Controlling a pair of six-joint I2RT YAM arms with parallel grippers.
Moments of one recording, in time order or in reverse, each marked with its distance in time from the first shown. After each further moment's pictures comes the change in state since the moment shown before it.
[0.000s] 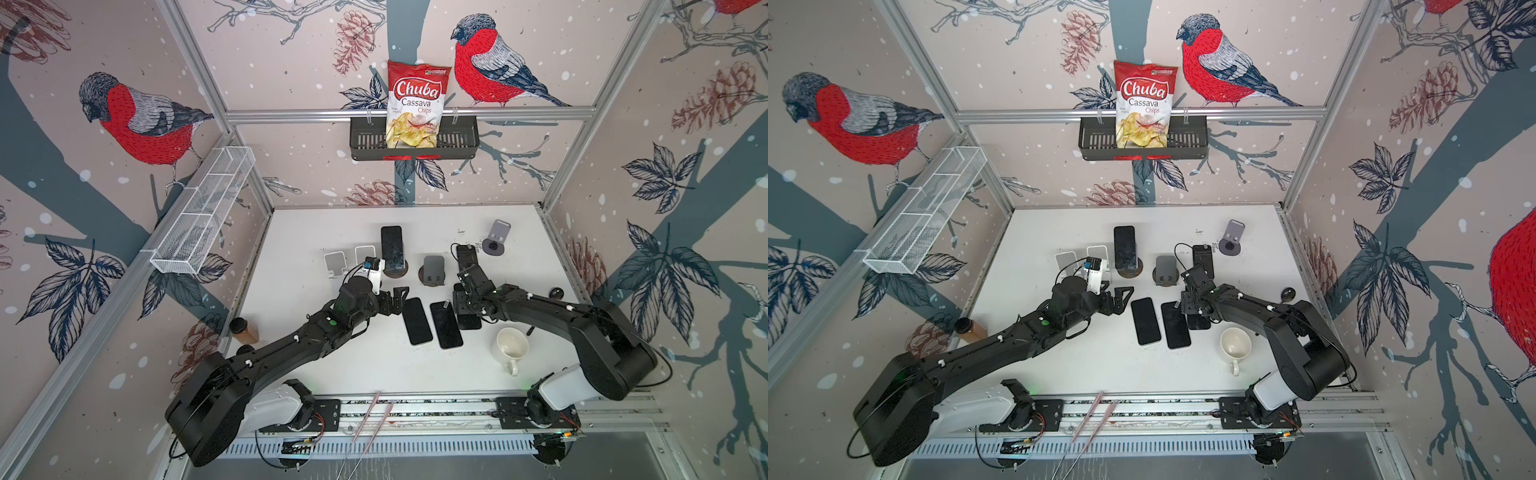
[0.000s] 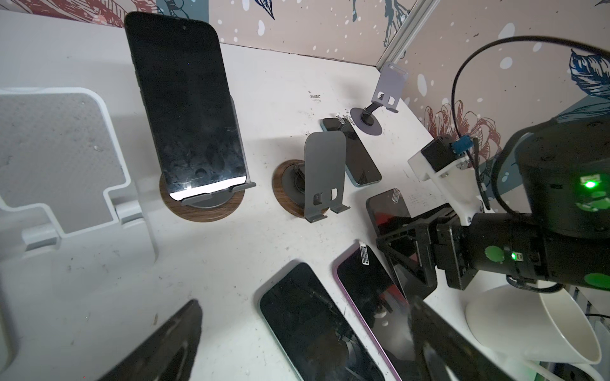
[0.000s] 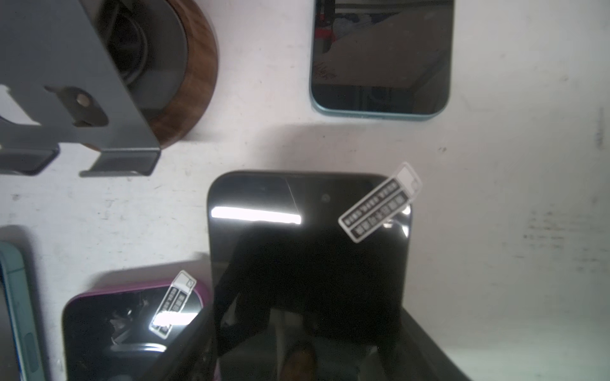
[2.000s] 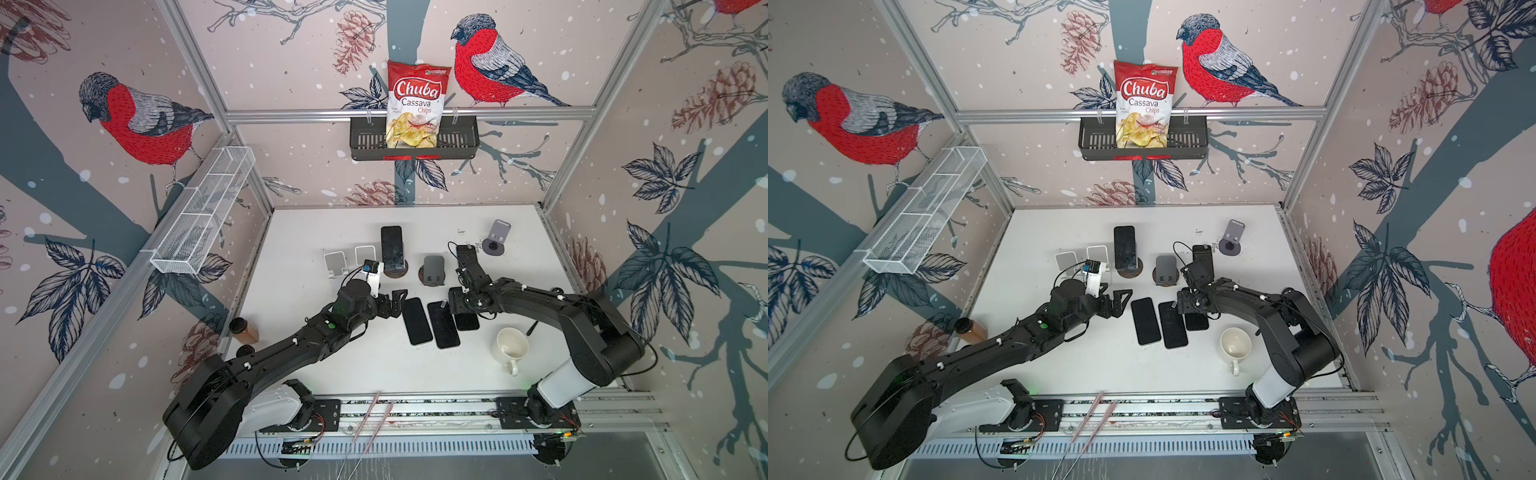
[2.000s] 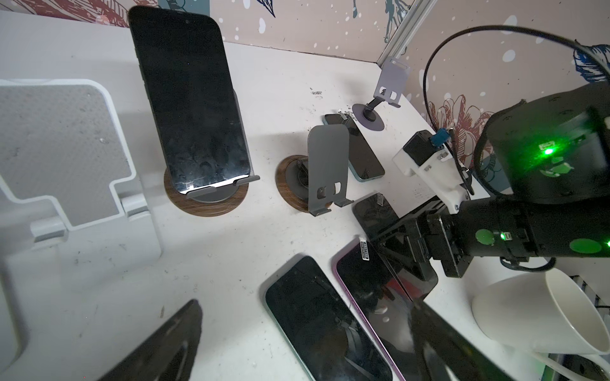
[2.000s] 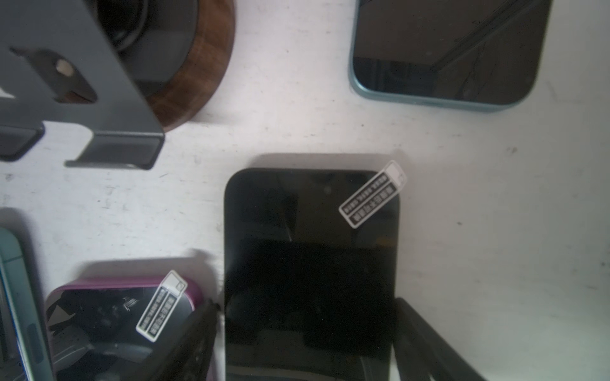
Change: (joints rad) left arm 0.000 -0.018 -0.035 0.019 -0.002 0.016; right arm -0.031 0.080 0.066 -0.050 -0.109 -0.045
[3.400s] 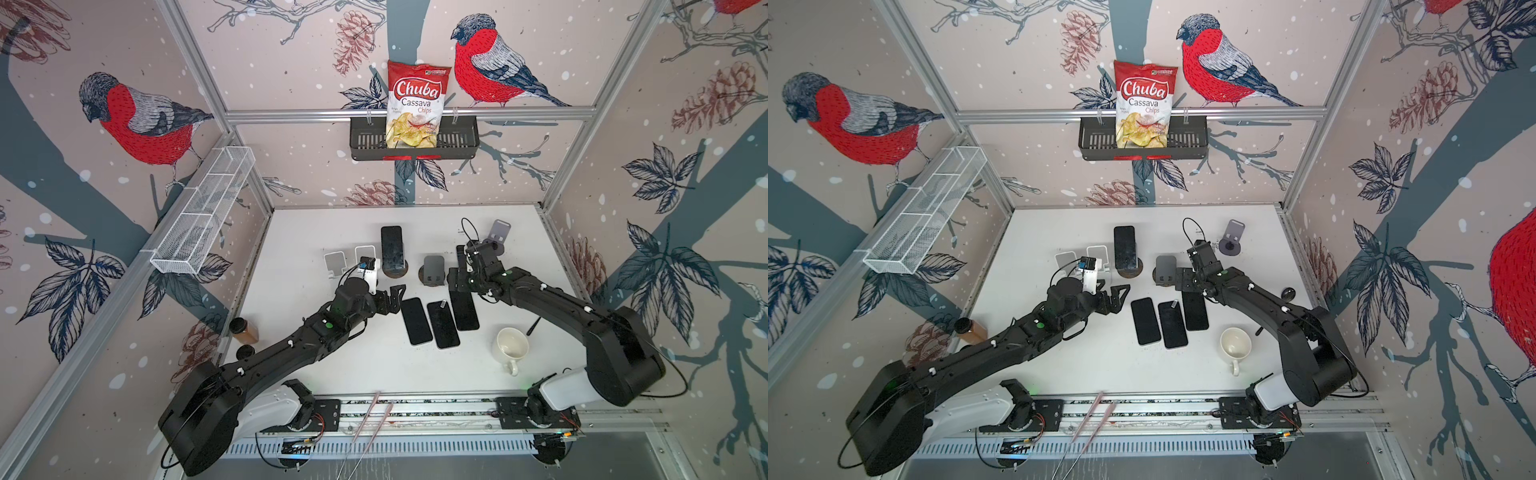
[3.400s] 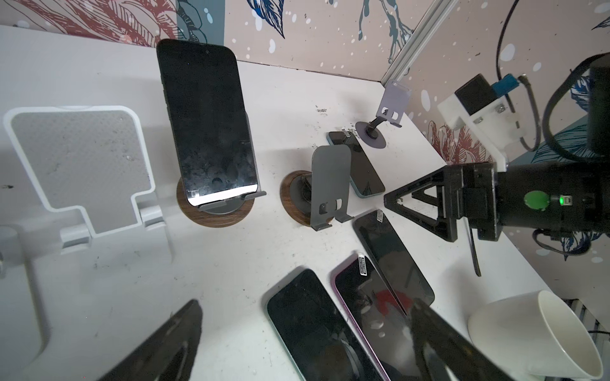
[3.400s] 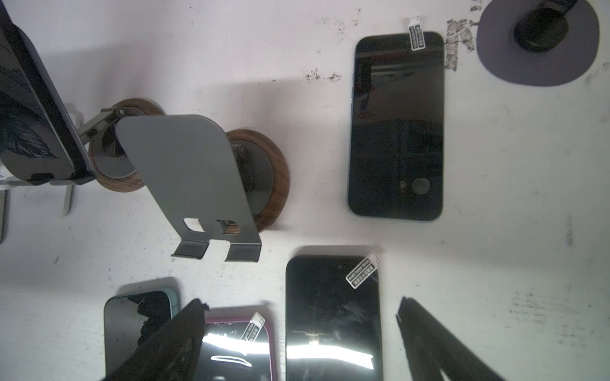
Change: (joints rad) left arm 0.000 -0.031 0.034 -0.045 -0.040 -0.027; right arm -0.039 -0.130 0.109 0.018 -0.009 0.018
